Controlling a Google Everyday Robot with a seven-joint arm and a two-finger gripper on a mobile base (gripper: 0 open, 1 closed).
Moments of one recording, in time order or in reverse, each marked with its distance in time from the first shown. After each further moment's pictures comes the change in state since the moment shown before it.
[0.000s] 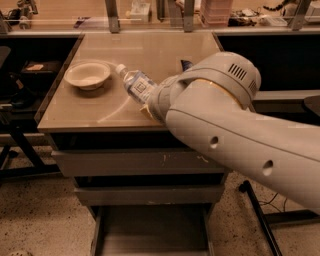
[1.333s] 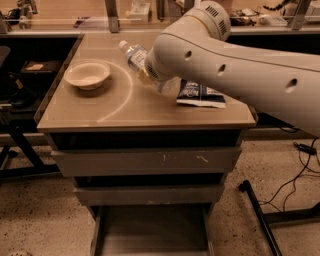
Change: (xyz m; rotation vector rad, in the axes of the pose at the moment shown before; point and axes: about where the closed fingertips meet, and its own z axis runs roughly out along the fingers) arm -0.049 -0.070 0.087 -0.029 0.047 0.049
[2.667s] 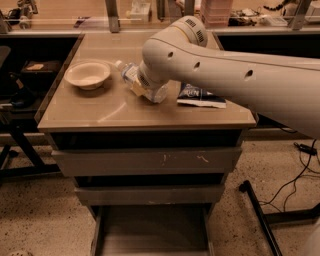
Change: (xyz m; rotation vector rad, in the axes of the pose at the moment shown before) arm 0.020 0.026 0.064 -0.105 0.102 0.016
